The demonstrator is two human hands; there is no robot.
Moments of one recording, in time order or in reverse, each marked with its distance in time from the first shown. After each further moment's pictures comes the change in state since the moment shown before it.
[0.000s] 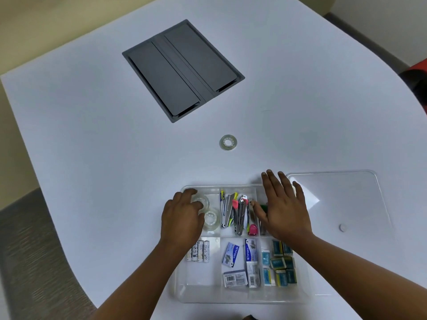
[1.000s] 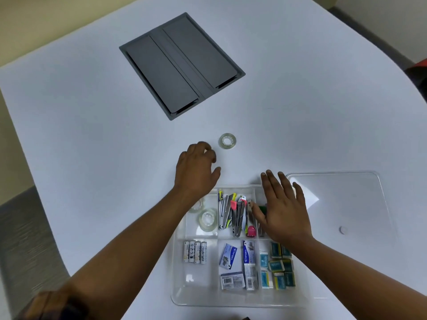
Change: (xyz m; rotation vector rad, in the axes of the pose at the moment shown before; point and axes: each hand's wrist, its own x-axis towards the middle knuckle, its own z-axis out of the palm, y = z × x) left_hand 0.104 0.025 -0.024 -0.078 0.129 0.115; right_hand 0.002 0.001 0.001 0.007 -0.011 0.008
